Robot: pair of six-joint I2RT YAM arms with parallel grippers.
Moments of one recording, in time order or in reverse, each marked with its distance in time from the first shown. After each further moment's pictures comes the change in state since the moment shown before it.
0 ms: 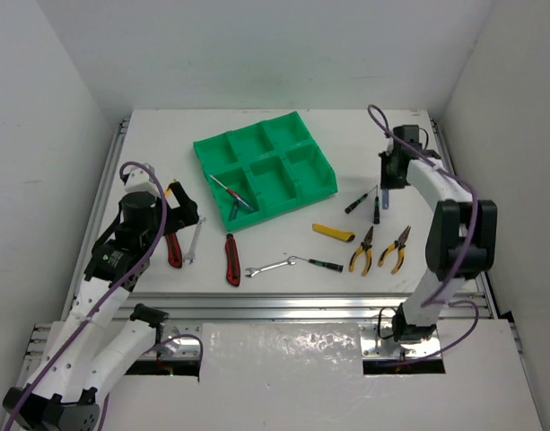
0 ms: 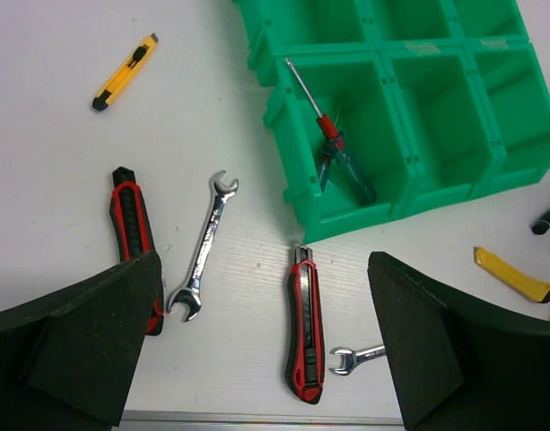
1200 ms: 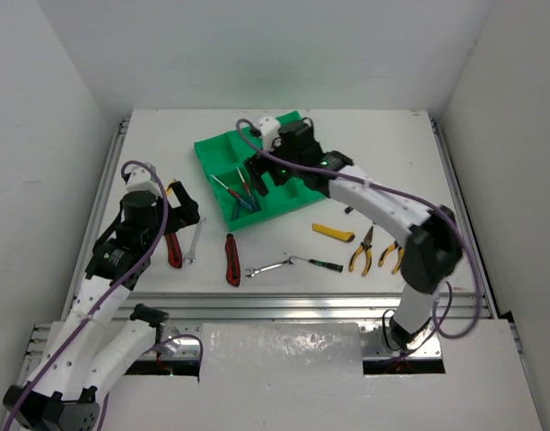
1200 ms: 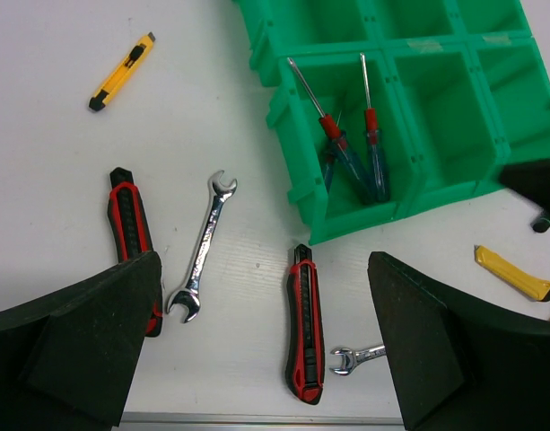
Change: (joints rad) left arm 0.000 0.011 0.000 0.011 0.010 0.004; right arm 0.713 0.071 0.317 0.167 -0.249 -0.093
